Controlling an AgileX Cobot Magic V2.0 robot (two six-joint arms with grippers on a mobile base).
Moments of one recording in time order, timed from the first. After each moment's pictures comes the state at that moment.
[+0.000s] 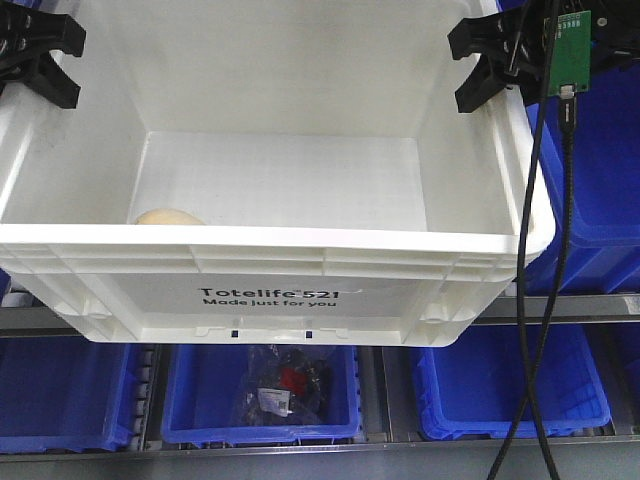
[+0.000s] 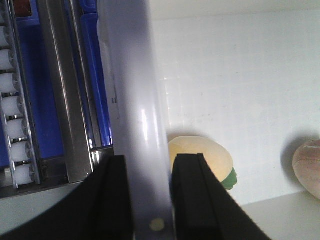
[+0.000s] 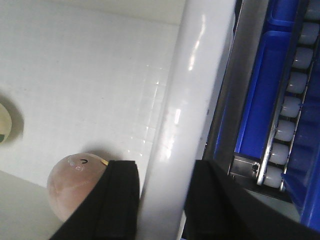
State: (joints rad) left arm -0.13 1.49 -1.66 -0.17 1.34 -0.02; right arm 0.23 1.60 -1.71 0.26 1.28 -0.02
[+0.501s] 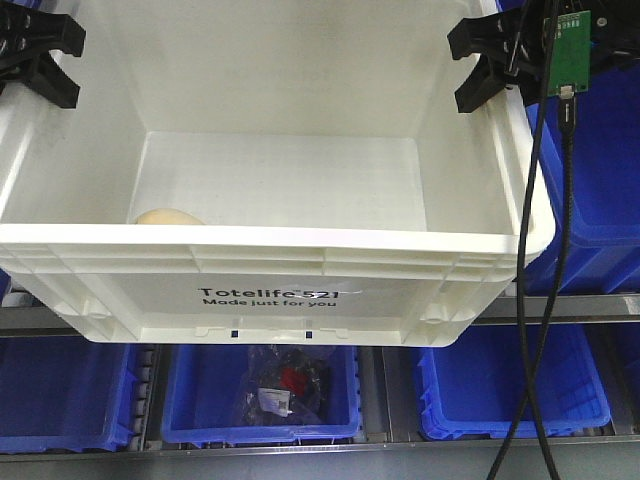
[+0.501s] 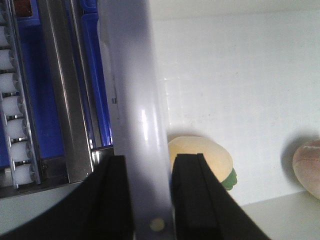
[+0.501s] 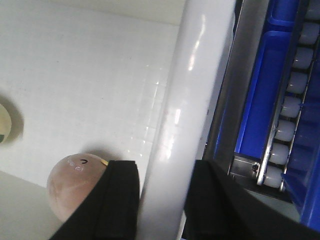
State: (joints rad) left arm -0.13 1.49 -1.66 -0.17 1.34 -0.02; right arm 0.23 1.60 -1.71 0.26 1.28 -0.02
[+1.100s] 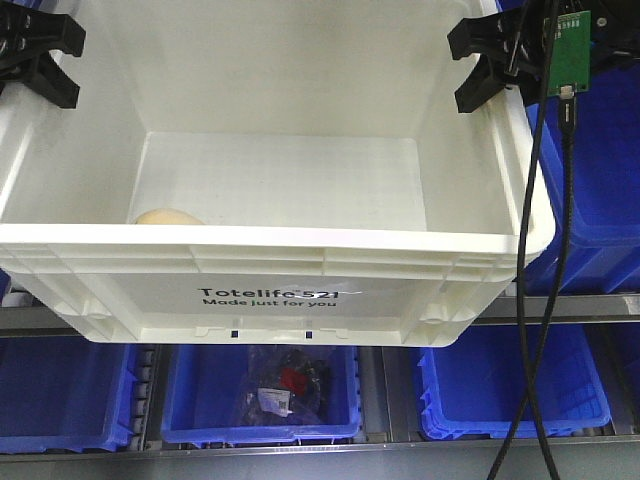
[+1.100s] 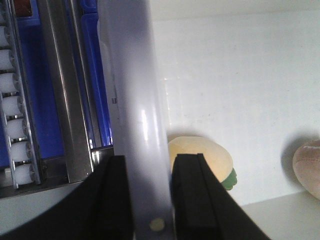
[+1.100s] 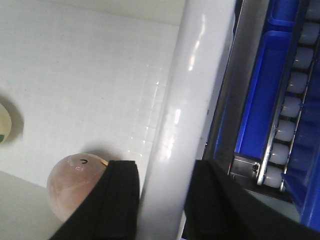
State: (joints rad) left arm -0.13 1.49 -1.66 -0.17 1.34 -0.02; right arm 0.23 1.60 -1.71 0.26 1.28 -0.02
